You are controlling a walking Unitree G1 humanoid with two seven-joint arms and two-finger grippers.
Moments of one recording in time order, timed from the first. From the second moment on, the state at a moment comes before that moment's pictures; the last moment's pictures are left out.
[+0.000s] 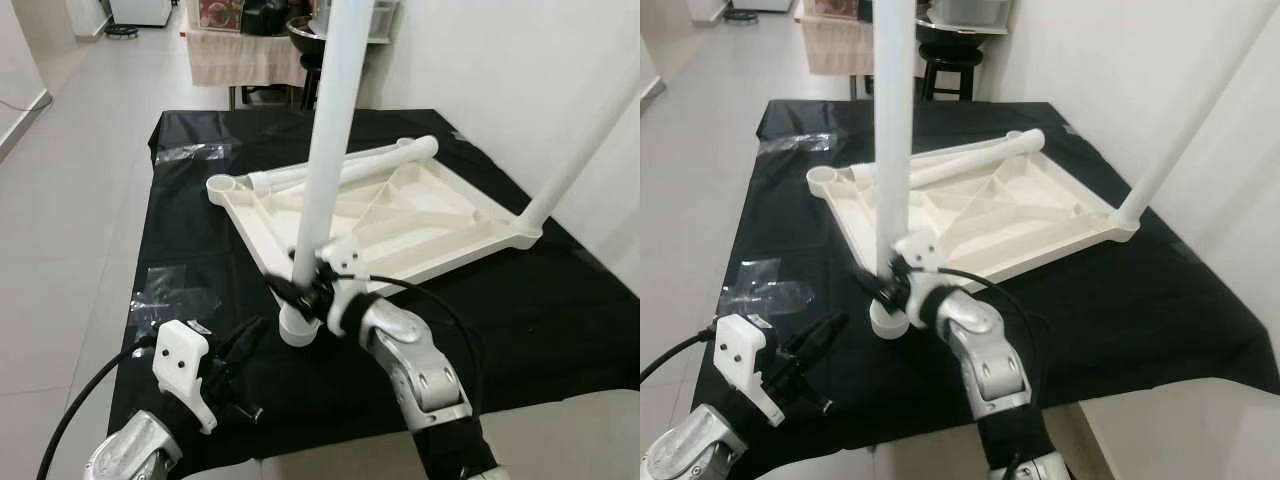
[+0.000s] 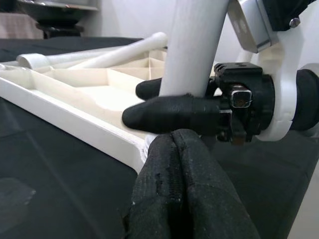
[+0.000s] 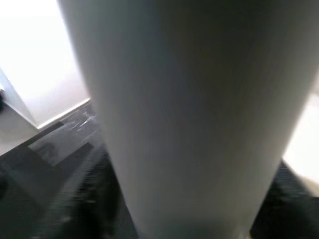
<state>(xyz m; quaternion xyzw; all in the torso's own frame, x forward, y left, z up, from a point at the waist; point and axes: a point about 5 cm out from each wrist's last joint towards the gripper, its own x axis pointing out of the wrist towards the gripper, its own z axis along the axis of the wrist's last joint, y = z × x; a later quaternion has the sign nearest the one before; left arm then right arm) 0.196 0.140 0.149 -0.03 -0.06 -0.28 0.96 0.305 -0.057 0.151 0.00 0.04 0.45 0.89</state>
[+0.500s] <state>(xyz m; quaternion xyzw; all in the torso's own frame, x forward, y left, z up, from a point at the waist) 0.199 0.139 0.150 -0.02 -0.07 -0.28 0.96 0.356 -0.086 0.202 -0.04 0.03 0.65 0.76</state>
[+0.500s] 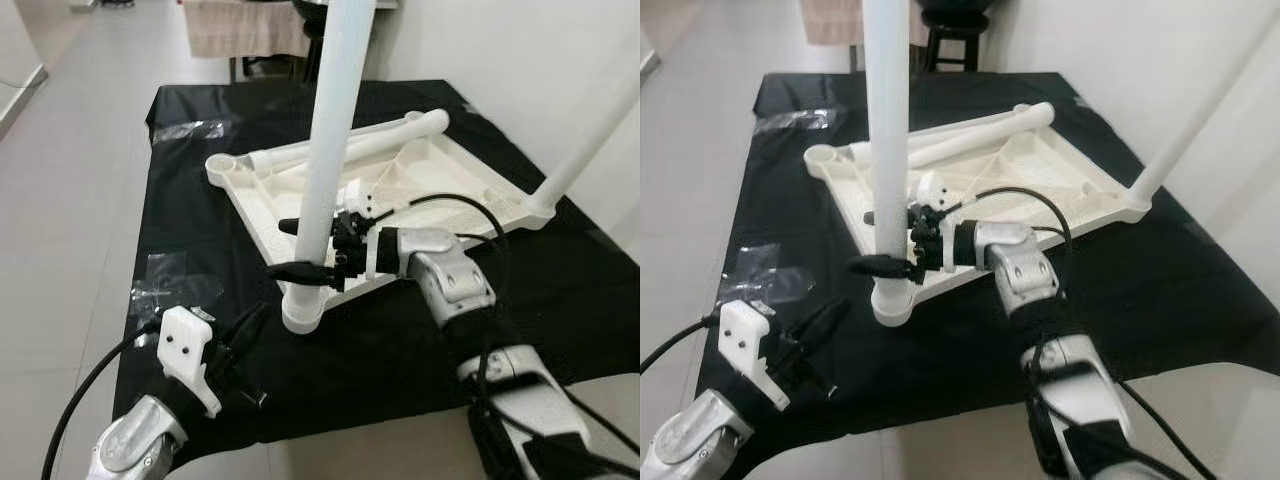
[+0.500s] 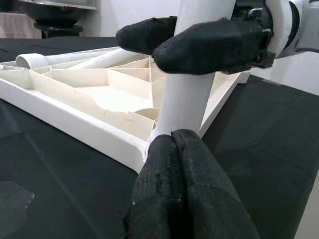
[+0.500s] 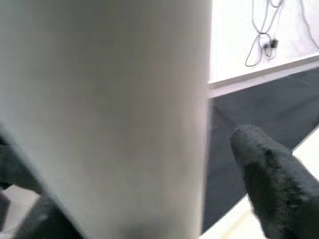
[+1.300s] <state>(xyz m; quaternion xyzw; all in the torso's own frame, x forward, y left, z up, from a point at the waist) 0.194 0.143 0.154 -0.03 -0.06 -0.28 0.96 0.302 -0.075 0.169 0.00 -0.02 0.32 0.95</state>
